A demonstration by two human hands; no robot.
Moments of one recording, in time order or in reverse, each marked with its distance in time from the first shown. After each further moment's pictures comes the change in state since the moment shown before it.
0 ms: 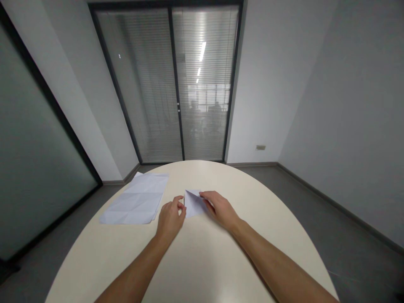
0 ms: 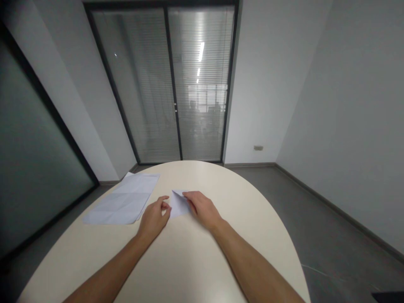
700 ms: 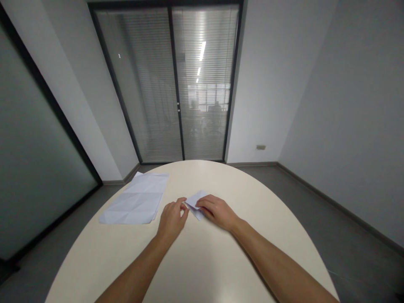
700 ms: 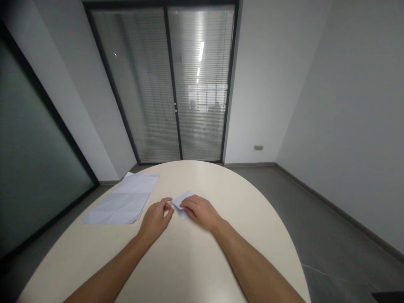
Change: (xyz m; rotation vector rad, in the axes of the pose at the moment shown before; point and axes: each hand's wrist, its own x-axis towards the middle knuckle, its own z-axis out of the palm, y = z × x) left_hand -0.002 0.003 -0.002 0.036 -0.043 0.087; right_hand 0.004 -0.009 -0.004 -0.011 -0.209 -0.043
